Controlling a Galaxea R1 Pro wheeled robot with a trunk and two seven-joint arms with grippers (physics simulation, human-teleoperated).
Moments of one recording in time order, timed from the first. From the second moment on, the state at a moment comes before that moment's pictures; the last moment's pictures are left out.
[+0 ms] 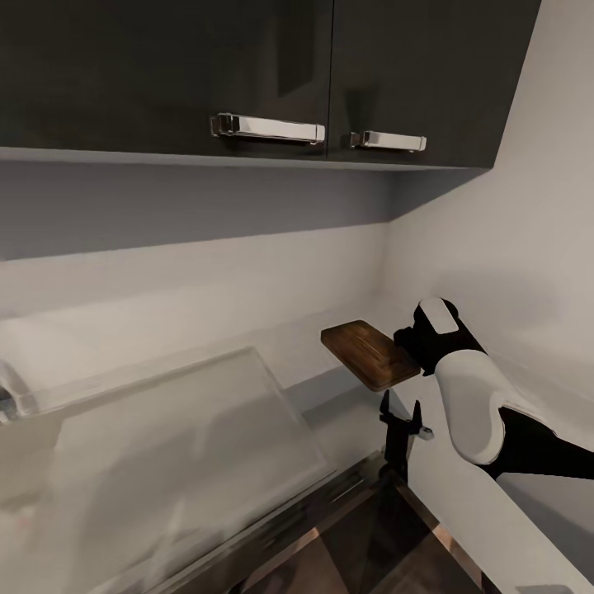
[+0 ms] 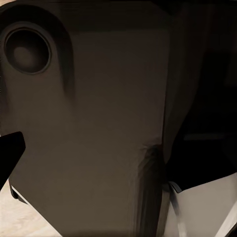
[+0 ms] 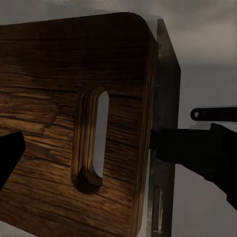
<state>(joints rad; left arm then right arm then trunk) 0.00 -0.10 0.00 -0.02 0.02 -0.06 -0.01 -1.27 0.03 -0.40 -0.49 -0.79 0.55 -1.00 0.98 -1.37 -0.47</state>
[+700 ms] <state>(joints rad) 0.00 -0.10 0.00 -0.02 0.02 -0.06 -0.01 -1.27 0.03 -0.40 -0.49 -0.79 0.55 -1.08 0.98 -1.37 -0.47</state>
